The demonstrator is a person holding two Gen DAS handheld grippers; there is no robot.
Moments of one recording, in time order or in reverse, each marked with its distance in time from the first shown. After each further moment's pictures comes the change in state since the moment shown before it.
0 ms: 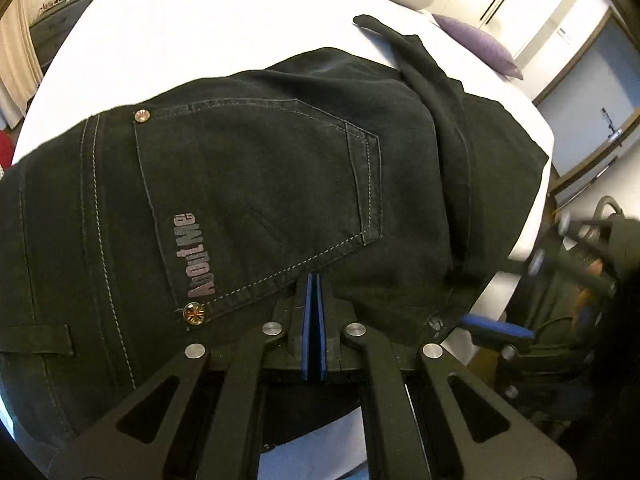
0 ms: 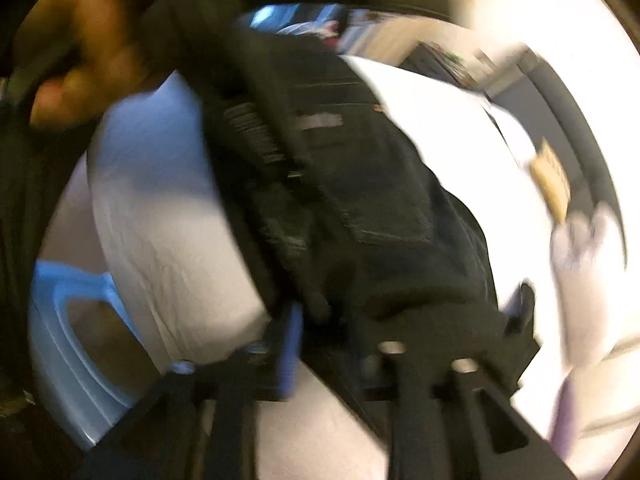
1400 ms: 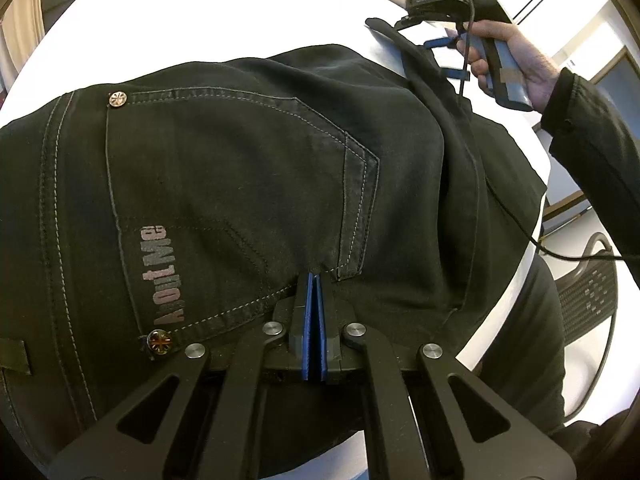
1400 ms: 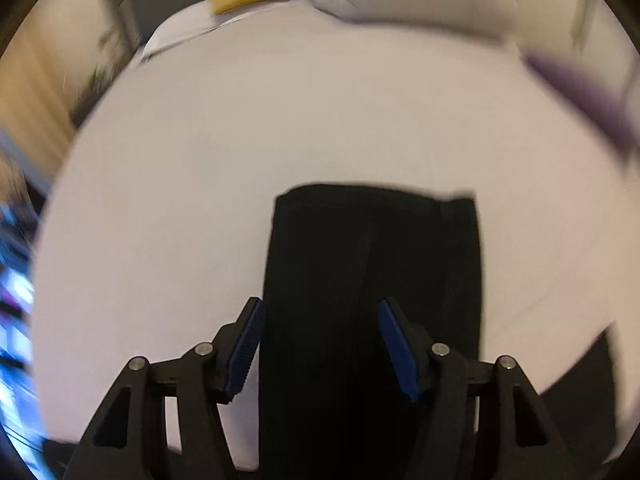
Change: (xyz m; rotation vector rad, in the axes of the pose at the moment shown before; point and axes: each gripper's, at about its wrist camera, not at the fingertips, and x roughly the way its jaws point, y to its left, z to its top) left arm 0.017 0.010 0.000 -0.112 -0.007 -0.073; right arm 0.167 -0.402 -0.035 1.185 0.207 -0.172
